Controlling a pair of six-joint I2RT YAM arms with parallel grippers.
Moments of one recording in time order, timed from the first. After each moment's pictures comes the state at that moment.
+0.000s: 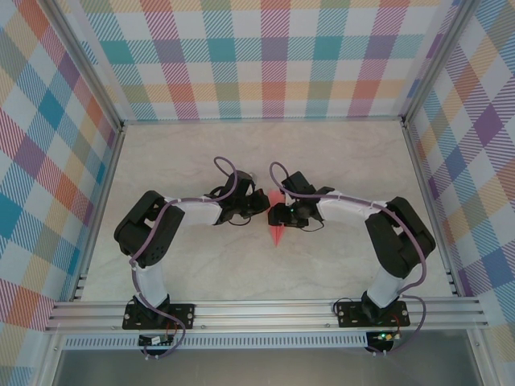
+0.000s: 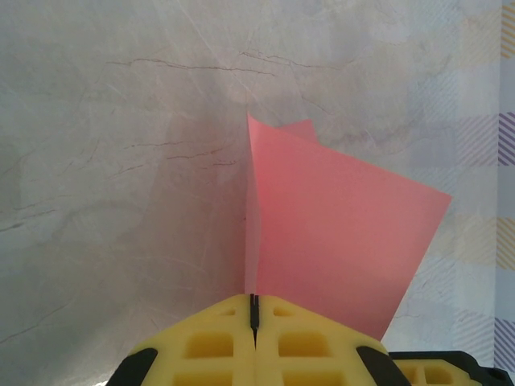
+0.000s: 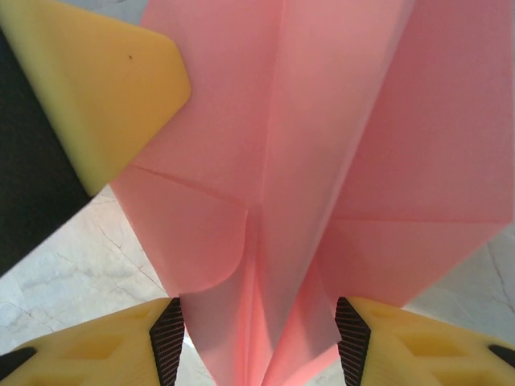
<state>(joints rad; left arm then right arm) -0.62 1.86 0.96 0.16 0.28 -0.89 0.65 1.71 0.98 -0.39 -0.26 0.60</state>
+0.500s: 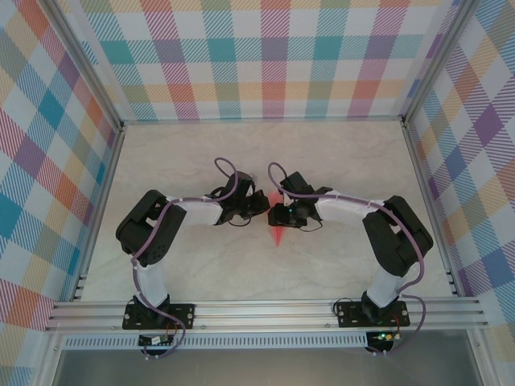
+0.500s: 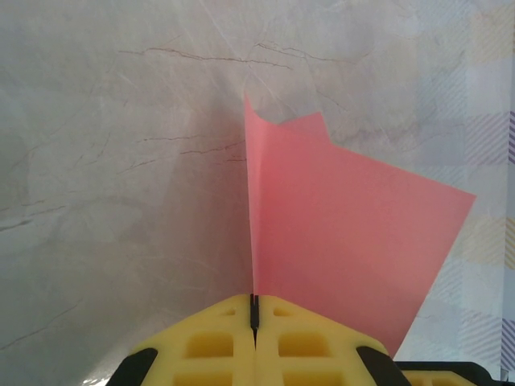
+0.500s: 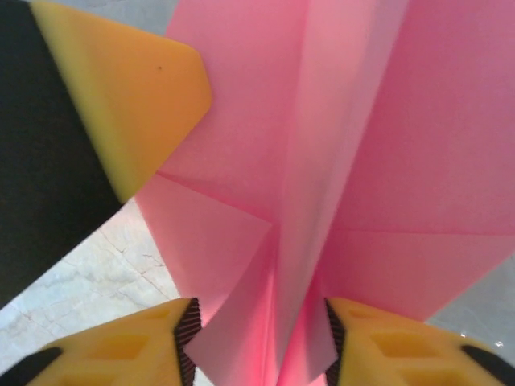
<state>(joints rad) -0.62 1.87 0.96 0.16 0.28 -0.89 0.66 1.72 0.99 -0.38 -0.26 0.60</state>
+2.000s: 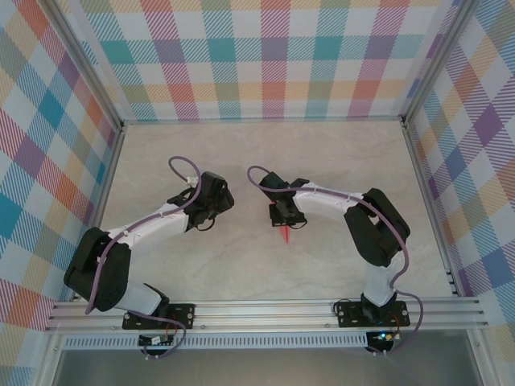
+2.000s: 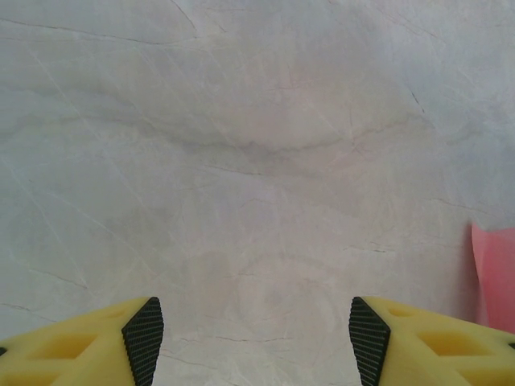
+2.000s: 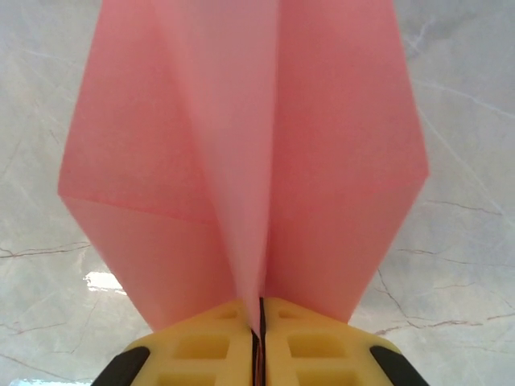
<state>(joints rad) -0.53 1.44 0.85 -0.33 -0.23 -0.89 0.77 1.88 1.24 -0.73 0.13 0.64</state>
